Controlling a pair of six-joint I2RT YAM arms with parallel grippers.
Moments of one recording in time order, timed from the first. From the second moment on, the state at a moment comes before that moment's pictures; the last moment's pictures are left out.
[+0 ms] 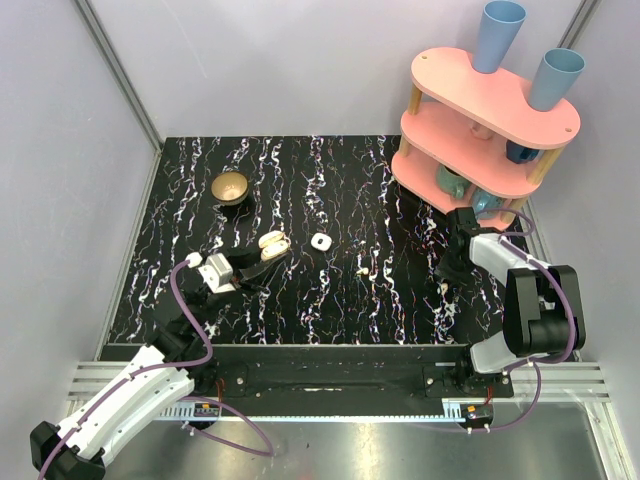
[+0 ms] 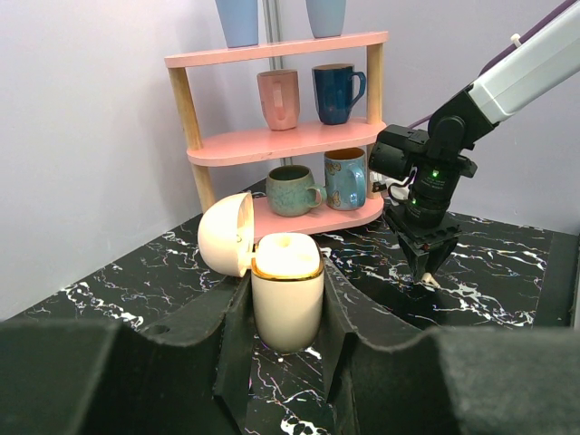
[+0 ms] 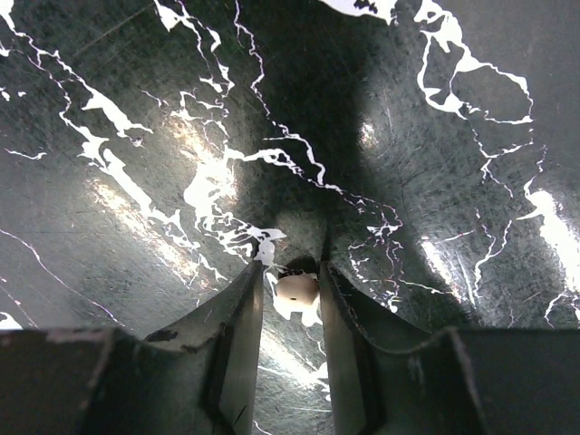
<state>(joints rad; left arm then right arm) -0.64 0.43 0.30 0.52 0.31 -0.02 0.06 1.50 0.79 -0.60 0.15 0.61</state>
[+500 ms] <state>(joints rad) -0.64 0.43 0.30 0.51 0.31 -0.02 0.06 1.50 0.80 -0.59 0.13 0.60</state>
